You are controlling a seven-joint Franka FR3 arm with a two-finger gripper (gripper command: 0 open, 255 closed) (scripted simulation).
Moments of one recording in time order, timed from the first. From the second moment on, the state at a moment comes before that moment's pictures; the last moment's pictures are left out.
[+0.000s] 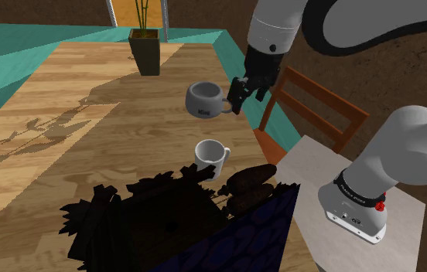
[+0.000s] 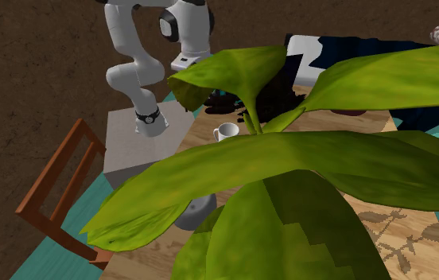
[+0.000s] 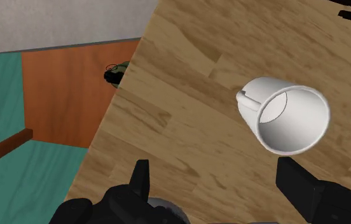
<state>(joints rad) 0.12 -0.55 0.39 -2.42 0.14 1.96 0.50</state>
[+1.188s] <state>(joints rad) 0.11 -0.02 0.69 -2.23 -0.07 2.20 0.93</state>
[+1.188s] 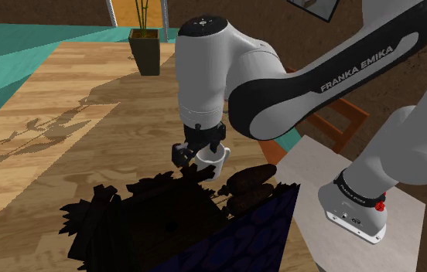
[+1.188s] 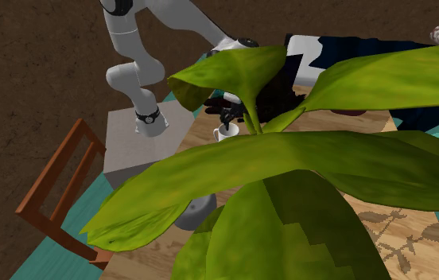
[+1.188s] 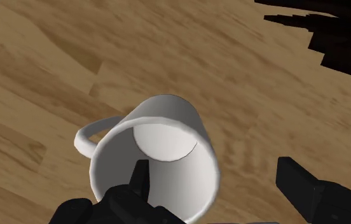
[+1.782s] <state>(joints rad) 0.11 0.03 0.69 -2.26 -0.11 2.26 0.96</state>
